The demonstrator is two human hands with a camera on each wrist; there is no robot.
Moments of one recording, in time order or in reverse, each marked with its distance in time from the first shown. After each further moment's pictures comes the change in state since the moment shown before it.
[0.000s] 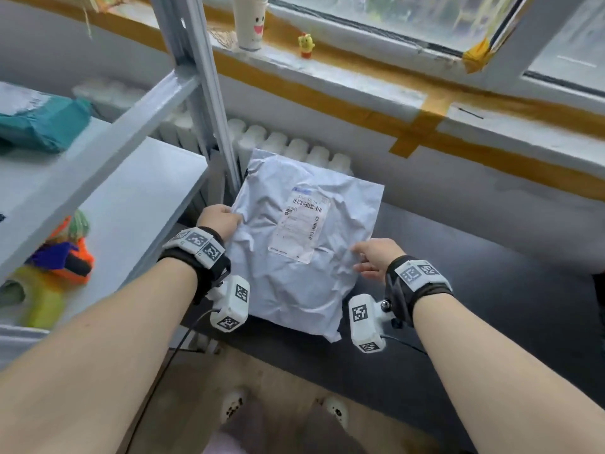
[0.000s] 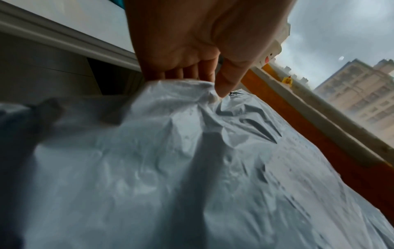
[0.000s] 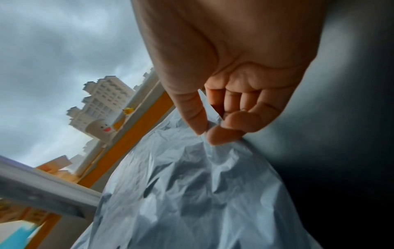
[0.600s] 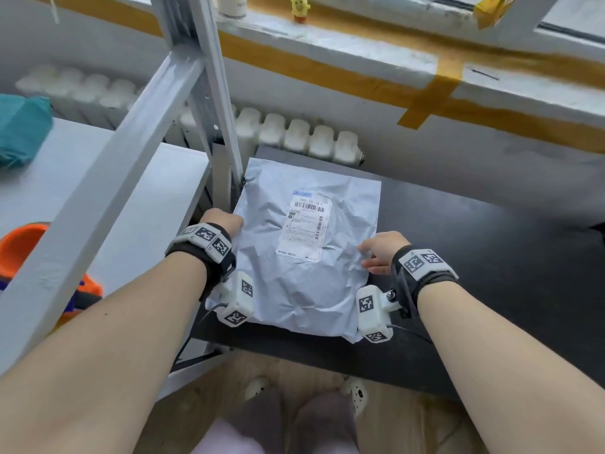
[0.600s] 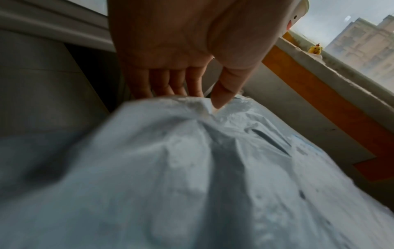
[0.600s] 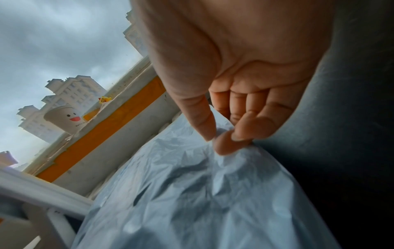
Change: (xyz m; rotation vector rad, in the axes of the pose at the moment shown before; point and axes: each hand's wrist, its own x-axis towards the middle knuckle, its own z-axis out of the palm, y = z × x) left_hand 0.067 -0.024 -0.016 0.199 -0.199 -0.096; right_hand 0.013 -0.006 0.050 -0.039 0.112 0.177
